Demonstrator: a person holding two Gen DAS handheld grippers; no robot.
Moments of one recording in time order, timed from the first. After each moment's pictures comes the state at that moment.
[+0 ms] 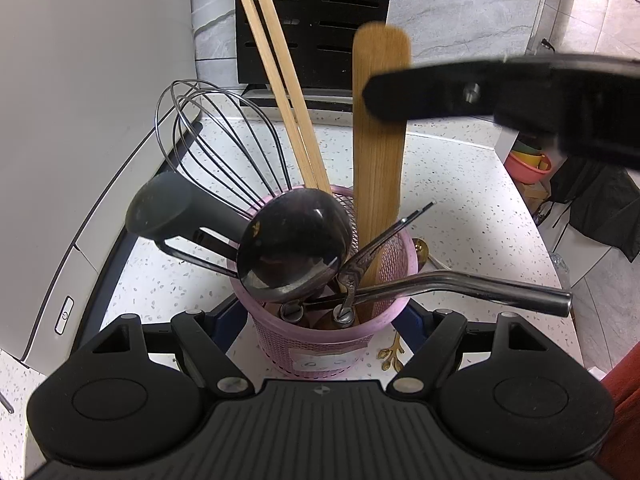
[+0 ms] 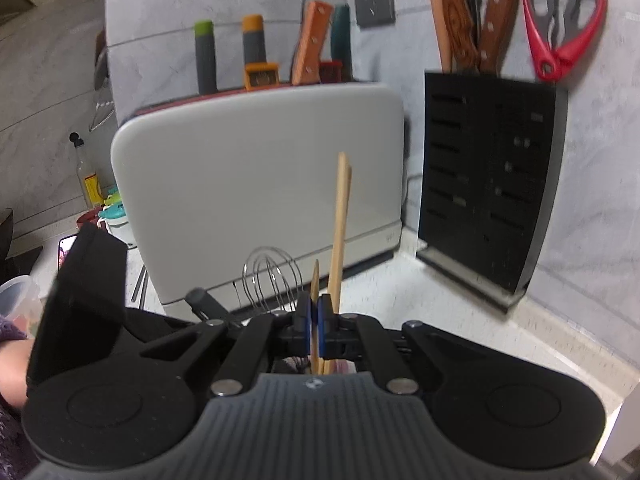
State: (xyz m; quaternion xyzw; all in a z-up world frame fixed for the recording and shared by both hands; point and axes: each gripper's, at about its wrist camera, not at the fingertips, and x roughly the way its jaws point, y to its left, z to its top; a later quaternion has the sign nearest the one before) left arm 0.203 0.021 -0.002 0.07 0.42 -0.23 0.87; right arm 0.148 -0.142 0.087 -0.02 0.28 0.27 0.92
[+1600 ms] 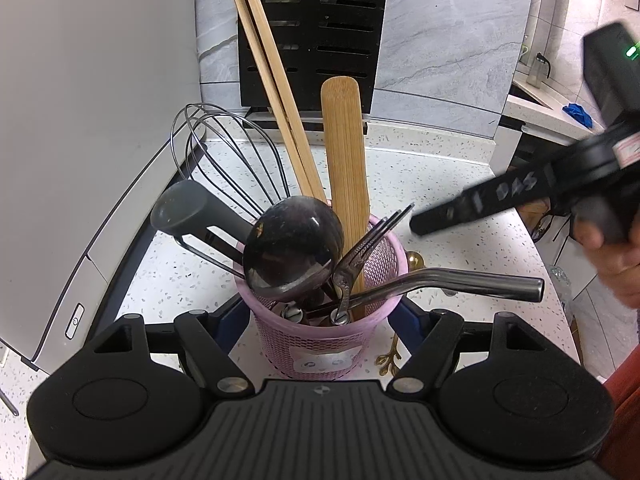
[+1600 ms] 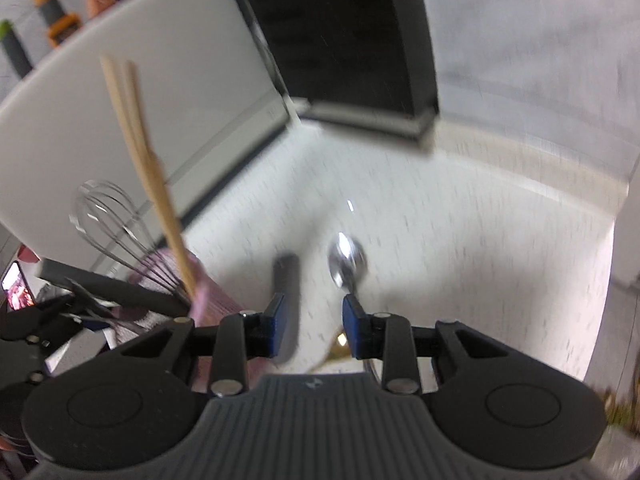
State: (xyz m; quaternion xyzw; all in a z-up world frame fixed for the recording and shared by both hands) left arm 0.187 0.026 0.005 0.07 0.39 -0.22 0.89; right arm 0.202 -0.207 0.021 0.11 0.48 0.14 0.86
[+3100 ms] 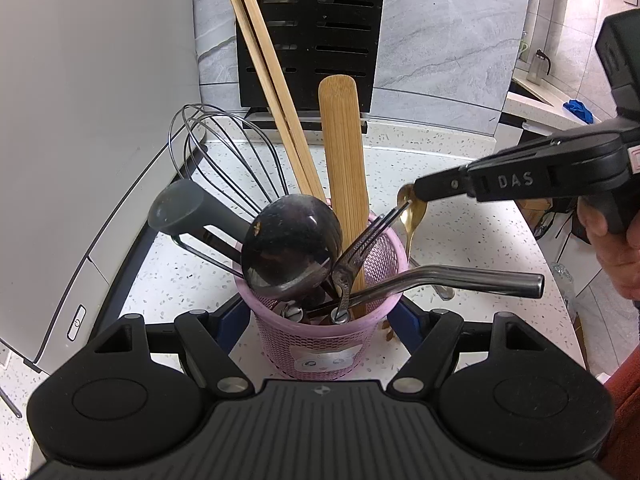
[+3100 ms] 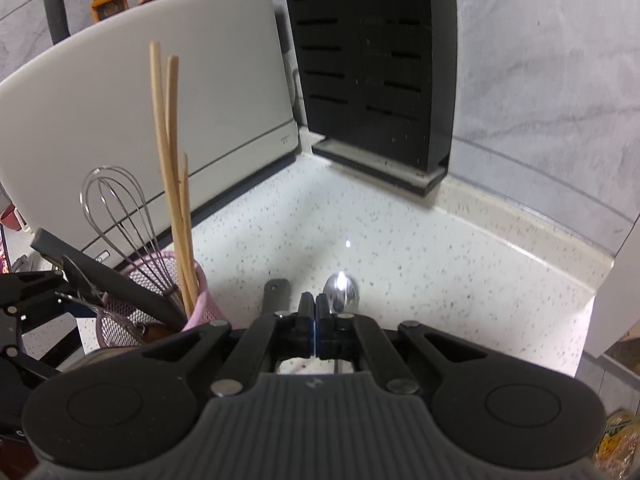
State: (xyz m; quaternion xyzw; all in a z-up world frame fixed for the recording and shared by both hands) left arm 0.185 0.026 0.006 0.07 0.39 -0.22 0.89; right arm 0.187 -0.187 0.042 0.01 0.41 0.15 0.90
